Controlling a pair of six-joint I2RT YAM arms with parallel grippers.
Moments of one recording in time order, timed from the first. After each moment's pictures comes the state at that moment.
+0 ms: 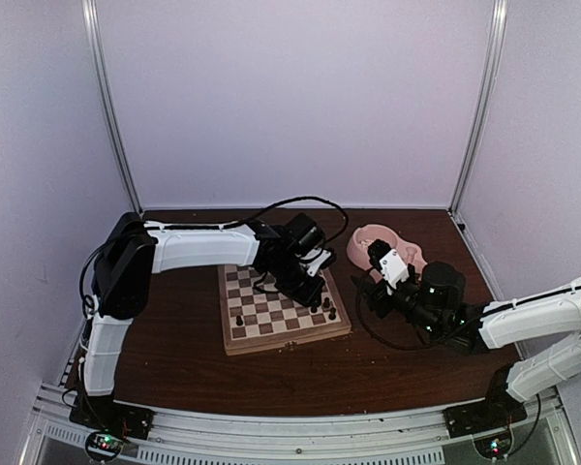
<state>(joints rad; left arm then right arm) -0.94 2.21 1.78 -0.64 0.17 -0.23 0.87 1.26 0.42 0.70 0.27 -0.18</state>
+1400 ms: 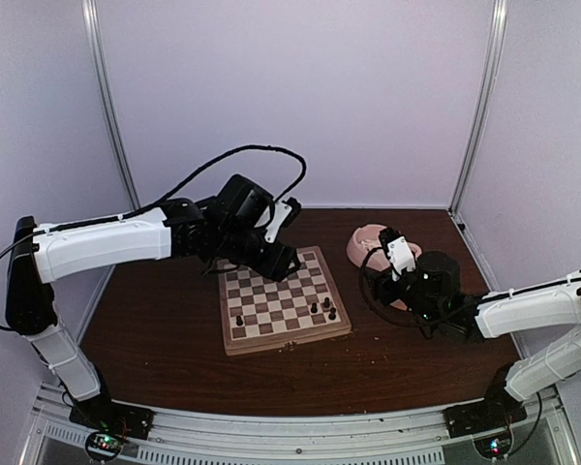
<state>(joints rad) -0.95 1.68 1.44 -0.51 -0.05 -0.20 0.77 1.31 0.47 0.59 0.35 -0.03</state>
